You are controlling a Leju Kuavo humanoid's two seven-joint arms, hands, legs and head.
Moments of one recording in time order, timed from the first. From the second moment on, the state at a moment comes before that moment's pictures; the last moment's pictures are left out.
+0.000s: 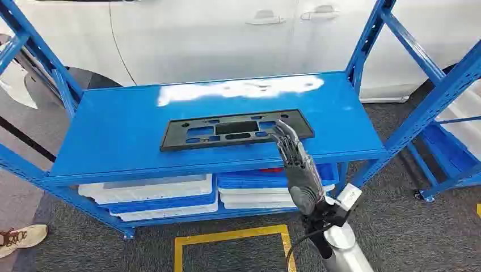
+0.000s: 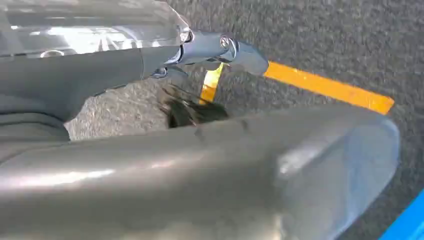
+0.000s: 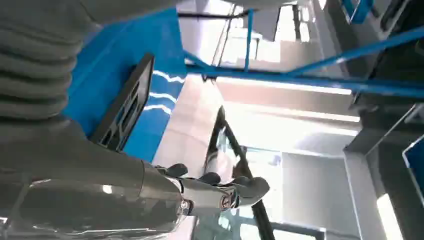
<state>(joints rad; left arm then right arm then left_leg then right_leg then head) -0.04 -0.01 0.15 -0.21 0.30 0.06 -0.23 -0.12 -0.07 0.26 -1.66 -0.06 0.19 -0.57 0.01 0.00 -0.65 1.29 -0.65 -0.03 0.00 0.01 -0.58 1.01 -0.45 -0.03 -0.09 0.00</state>
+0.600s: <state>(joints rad) -0.04 -0.01 0.15 -0.20 0.29 0.05 -0.23 -0.20 -0.07 0.37 -1.54 0.07 0.13 -0.53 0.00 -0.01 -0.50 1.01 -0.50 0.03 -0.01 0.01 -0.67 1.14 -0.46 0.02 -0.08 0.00</state>
